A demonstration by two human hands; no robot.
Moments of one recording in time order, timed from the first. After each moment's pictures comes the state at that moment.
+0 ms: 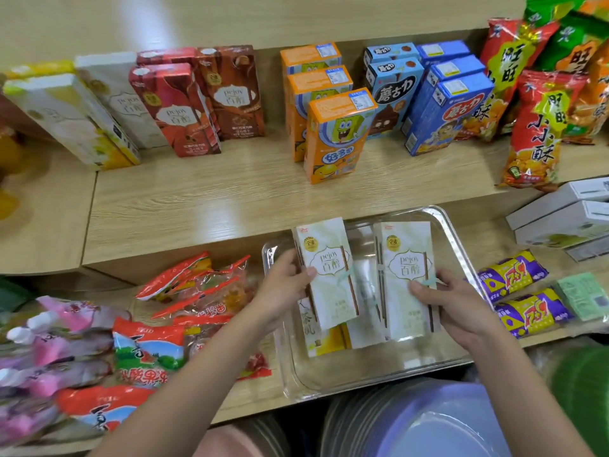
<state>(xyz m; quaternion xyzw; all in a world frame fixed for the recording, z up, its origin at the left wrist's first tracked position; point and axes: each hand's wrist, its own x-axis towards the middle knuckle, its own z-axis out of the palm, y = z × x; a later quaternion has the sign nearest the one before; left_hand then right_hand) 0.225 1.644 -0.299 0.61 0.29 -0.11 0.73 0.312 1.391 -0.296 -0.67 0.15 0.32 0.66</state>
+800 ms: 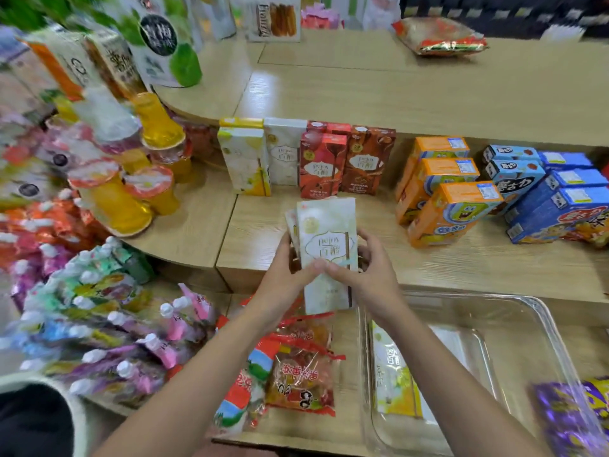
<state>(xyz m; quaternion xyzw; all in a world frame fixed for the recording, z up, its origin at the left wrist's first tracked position) 0.161 1.776 -0.219 0.63 0.26 0.12 0.72 0.264 1.657 -0.218 -0.70 -0.18 0.30 0.62</state>
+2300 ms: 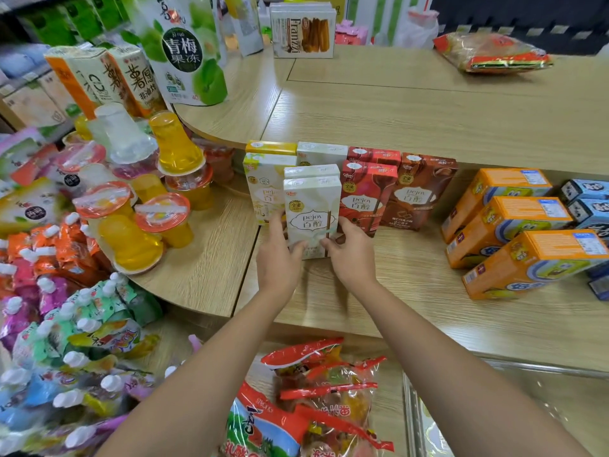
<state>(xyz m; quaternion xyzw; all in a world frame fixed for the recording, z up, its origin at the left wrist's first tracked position) 0.236 1.904 -0.273 0.78 0.39 0.29 0.39 0.335 1.826 -0.283 -0.84 -0.29 0.10 0.44</state>
